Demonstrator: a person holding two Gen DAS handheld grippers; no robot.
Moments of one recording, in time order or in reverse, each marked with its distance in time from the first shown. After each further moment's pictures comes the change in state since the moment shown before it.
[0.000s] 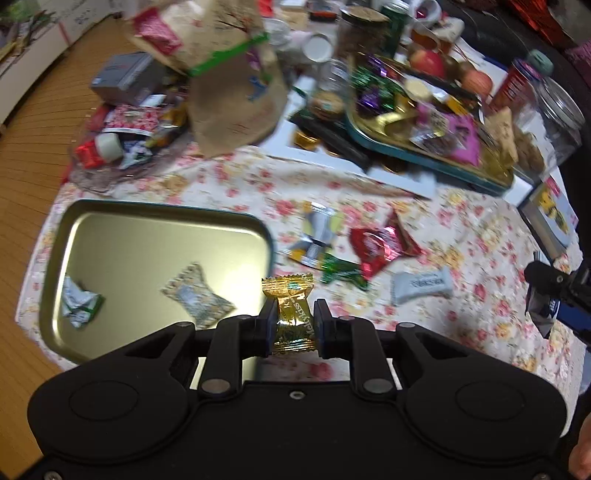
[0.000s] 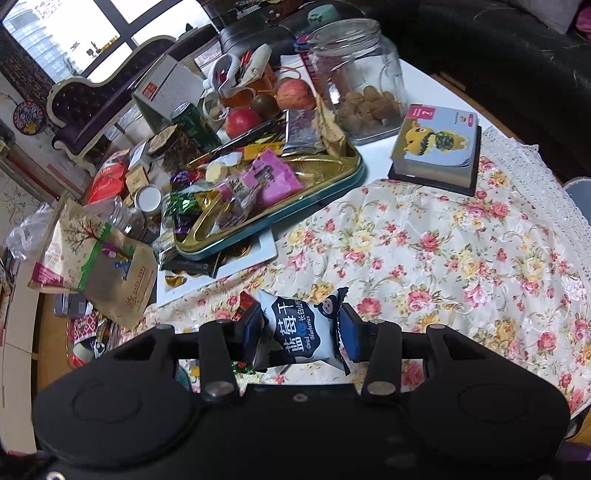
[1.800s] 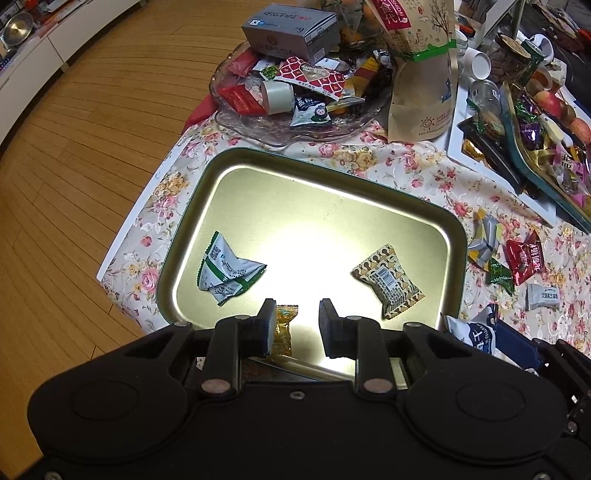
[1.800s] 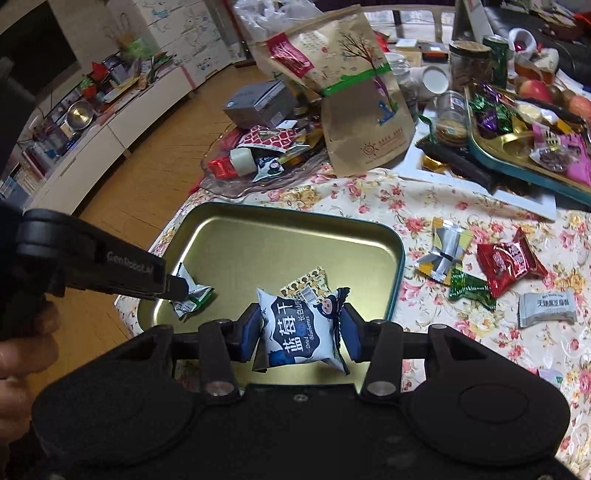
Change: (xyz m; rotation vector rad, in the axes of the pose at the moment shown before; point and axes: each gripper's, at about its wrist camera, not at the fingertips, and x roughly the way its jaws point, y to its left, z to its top) left arm 0.002 0.167 -0.018 -0.170 0.061 0.090; right arm 0.027 0.187 -0.155 -0.677 0.164 0.335
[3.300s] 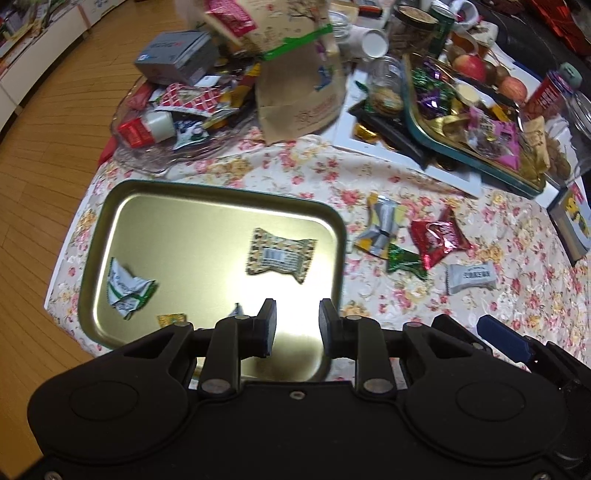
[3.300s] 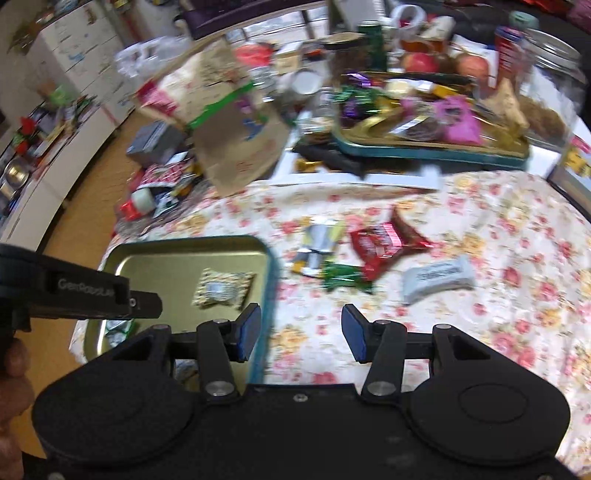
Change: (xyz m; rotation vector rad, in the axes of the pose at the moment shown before) left arm -0.015 -0.121 -0.004 0.160 -0.010 -0.067; right arm -0.043 -0.097 -0.005 0.243 -0.021 -0.178
